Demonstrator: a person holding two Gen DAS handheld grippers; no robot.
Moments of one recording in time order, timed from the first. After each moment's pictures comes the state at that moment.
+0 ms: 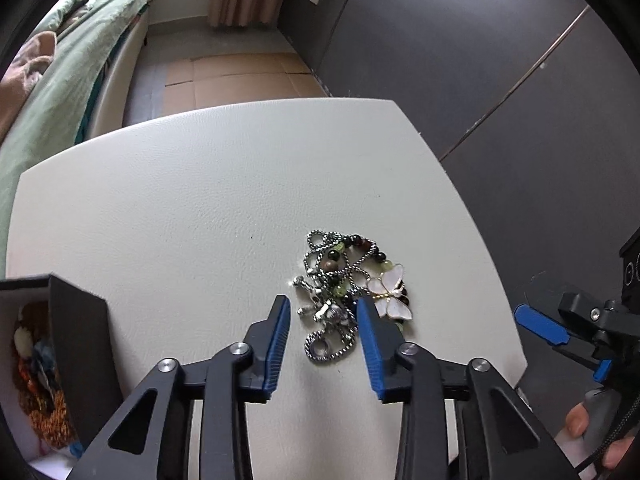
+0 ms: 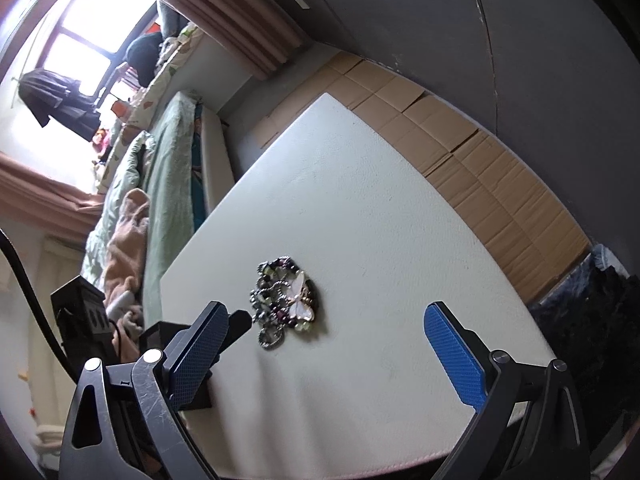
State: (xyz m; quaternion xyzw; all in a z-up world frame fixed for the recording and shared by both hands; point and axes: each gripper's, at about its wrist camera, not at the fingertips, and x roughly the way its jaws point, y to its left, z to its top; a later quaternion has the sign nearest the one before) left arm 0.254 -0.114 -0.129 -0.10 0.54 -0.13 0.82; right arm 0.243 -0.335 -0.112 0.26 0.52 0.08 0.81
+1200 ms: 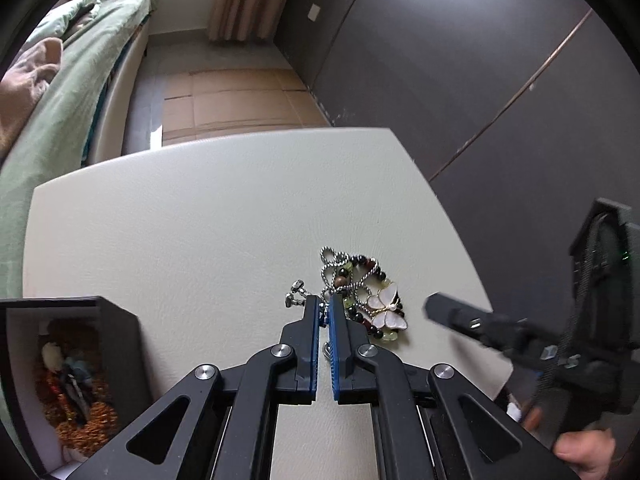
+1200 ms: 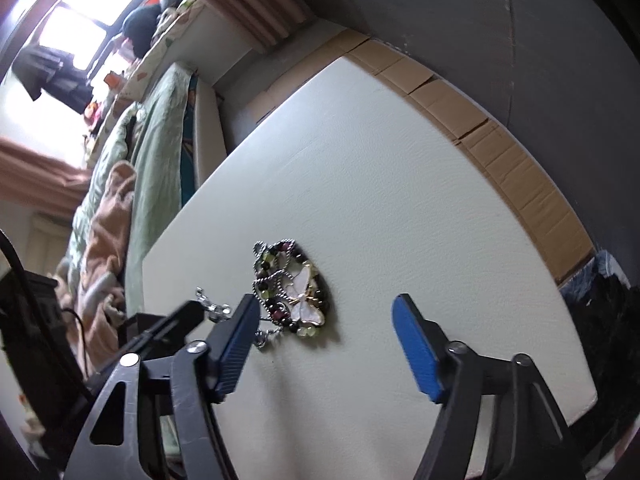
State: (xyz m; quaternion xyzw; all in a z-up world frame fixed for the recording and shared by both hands) left arm 0.248 -0.084 -0.102 -0.13 0.51 -0.15 0.84; right arm 0.264 -0.296 -0.134 0.21 0.56 0.09 0.80
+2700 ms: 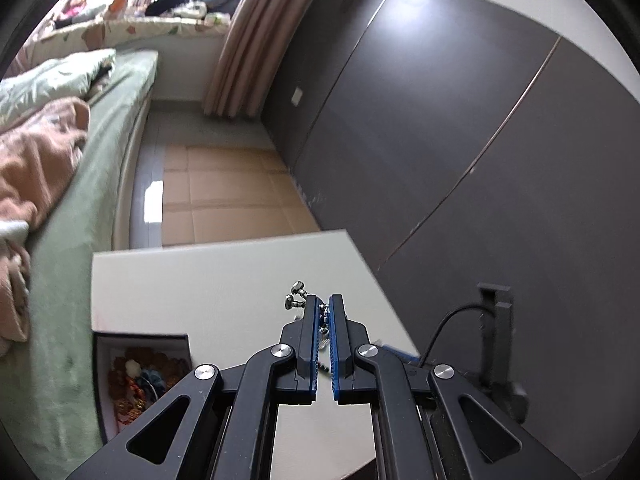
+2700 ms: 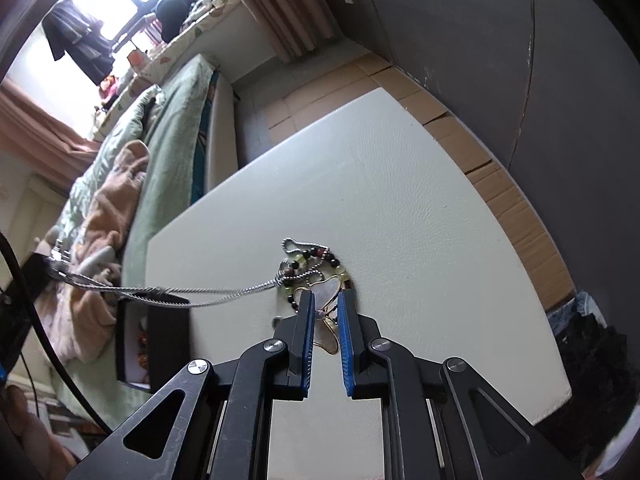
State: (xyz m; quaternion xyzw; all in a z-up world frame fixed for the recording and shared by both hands) left arm 0.190 -0.036 0.024 -0.16 0.39 -0.17 0.89; right arm 0.234 -0.293 -0.089 0.16 0.52 0.11 0.83
